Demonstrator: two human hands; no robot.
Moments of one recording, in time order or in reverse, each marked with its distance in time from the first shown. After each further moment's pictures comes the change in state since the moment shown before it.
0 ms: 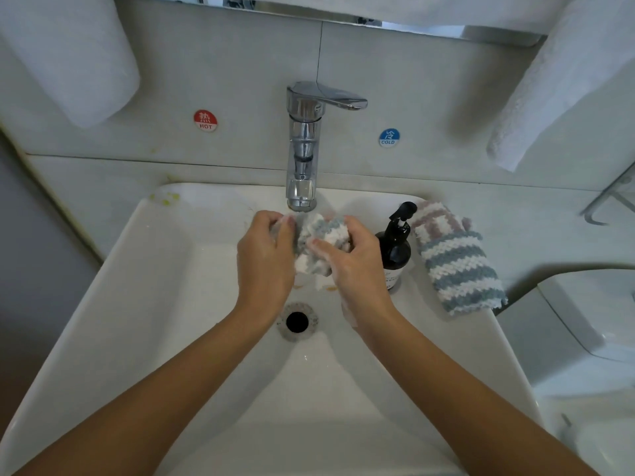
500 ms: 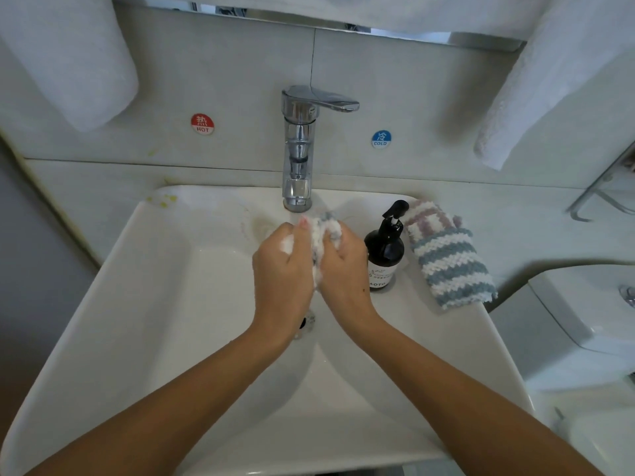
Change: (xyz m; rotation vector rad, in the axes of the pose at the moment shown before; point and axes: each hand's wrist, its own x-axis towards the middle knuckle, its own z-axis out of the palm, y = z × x) left_hand -0.034 0.026 0.005 -0.237 -0.040 -0.053; right_hand -0.001 0.018 0.009 -0.297 0.153 -0.197
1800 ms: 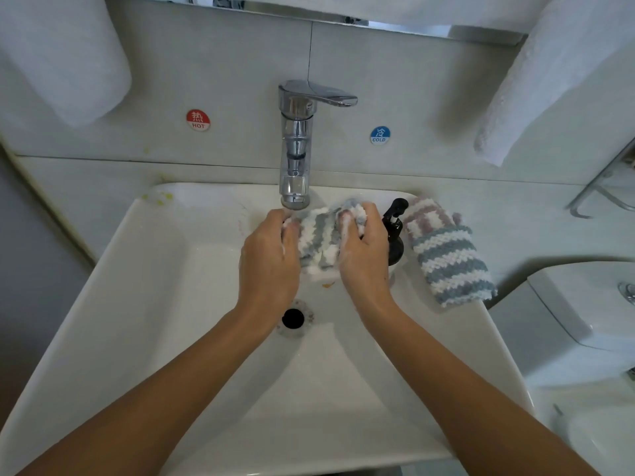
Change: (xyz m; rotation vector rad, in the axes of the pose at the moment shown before) left_hand 0.024 -0.022 -0.011 0.343 -0.064 0.198; right_hand 0.011 -0.009 -0.024 0.035 0.048 0.061
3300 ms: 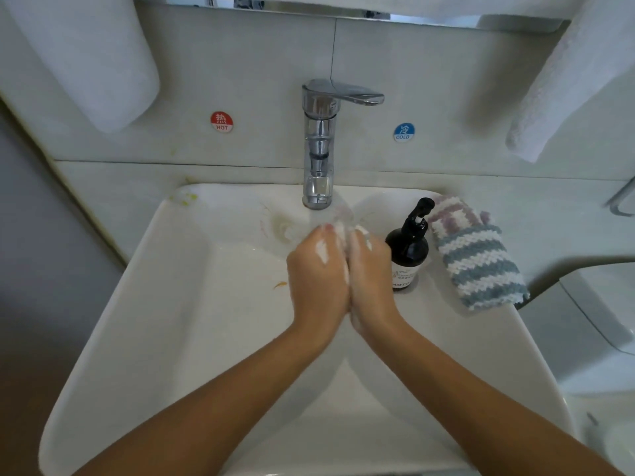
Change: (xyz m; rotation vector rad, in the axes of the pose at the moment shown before) left_hand -0.018 0.019 0.026 -0.315 0.127 -0.163; right_hand -0.014 0.009 0.024 0.150 -0.051 0.140
